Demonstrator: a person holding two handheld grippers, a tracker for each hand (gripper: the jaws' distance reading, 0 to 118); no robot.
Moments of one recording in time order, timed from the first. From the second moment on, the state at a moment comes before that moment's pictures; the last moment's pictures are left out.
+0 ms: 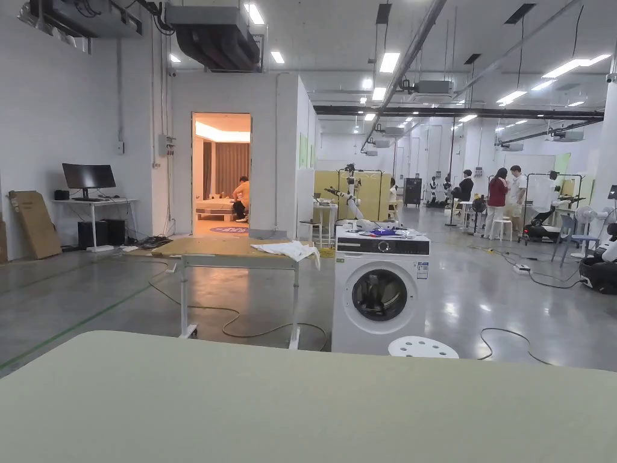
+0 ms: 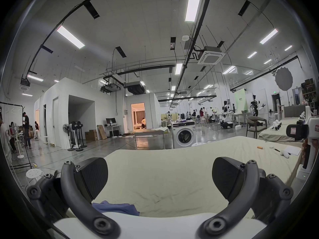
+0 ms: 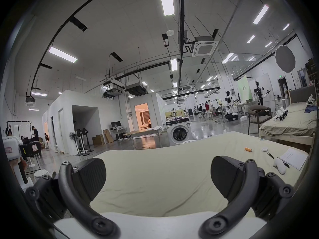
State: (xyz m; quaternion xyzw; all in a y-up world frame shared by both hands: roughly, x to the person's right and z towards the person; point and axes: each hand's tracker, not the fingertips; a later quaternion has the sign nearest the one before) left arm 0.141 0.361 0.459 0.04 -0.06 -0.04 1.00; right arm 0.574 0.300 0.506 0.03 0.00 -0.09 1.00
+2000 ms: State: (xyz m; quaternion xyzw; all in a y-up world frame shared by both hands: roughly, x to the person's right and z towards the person) left arm 0.137 0.353 0.453 0.01 -0.07 -0.01 1.00; right arm 0.558 0.305 0.498 0.00 0.01 -0.06 1.00
